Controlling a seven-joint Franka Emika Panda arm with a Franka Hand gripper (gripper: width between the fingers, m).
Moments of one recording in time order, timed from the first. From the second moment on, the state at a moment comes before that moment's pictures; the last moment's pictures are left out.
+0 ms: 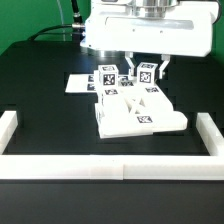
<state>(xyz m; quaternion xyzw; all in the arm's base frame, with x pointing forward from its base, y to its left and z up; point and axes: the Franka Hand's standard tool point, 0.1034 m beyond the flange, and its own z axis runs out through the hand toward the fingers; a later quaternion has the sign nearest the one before) 0.567 0.032 0.108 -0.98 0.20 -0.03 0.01</state>
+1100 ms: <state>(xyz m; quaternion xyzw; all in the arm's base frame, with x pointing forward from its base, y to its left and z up) 0.568 0.039 0.108 -0.83 0.55 -0.01 0.04</state>
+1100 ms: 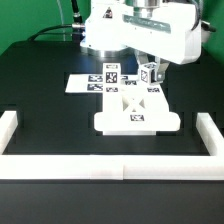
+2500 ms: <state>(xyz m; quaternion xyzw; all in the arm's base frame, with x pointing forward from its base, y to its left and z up) 0.569 0.044 0.112 -0.96 0.29 -0.01 0.01</state>
